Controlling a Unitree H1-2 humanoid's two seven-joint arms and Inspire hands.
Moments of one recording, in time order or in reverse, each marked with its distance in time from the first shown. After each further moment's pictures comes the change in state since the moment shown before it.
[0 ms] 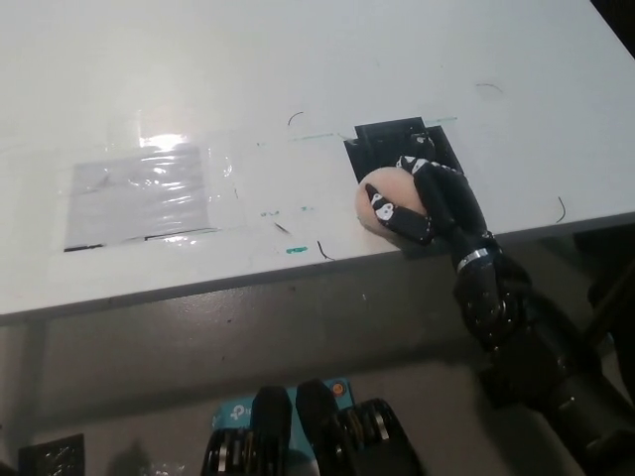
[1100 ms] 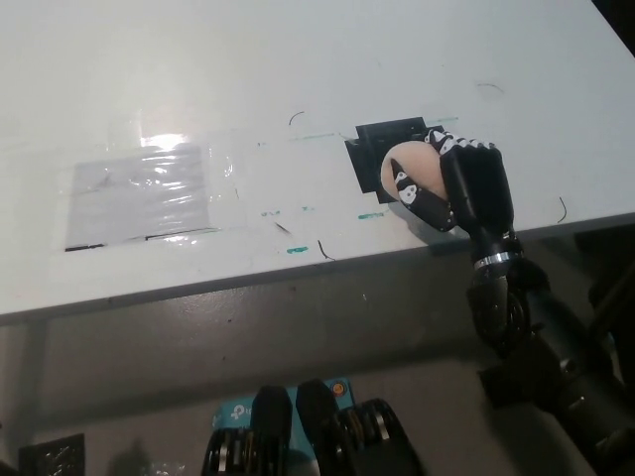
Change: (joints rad) left_arm 0.000 0.001 0.000 -0.004 0.001 -0.001 -0.006; right_arm -0.001 -0.022 0.006 0.040 -0.182 -0.067 -0.318
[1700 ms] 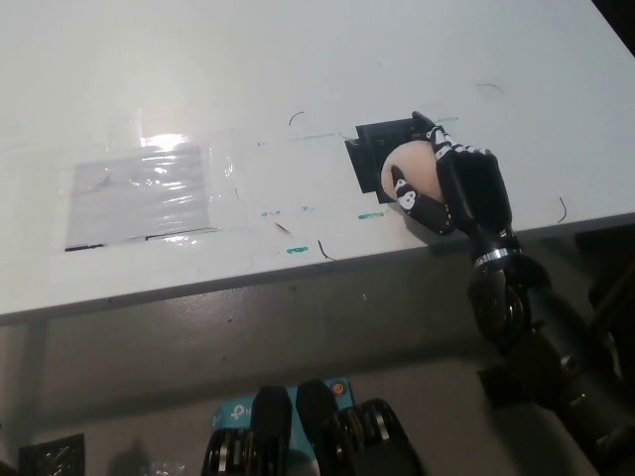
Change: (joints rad) left_arm 0.000 0.000 0.002 -0.001 0.000 0.001 0.000; right_arm -0.009 -0.003 -0.006 -0.001 -0.002 0.096 0.159
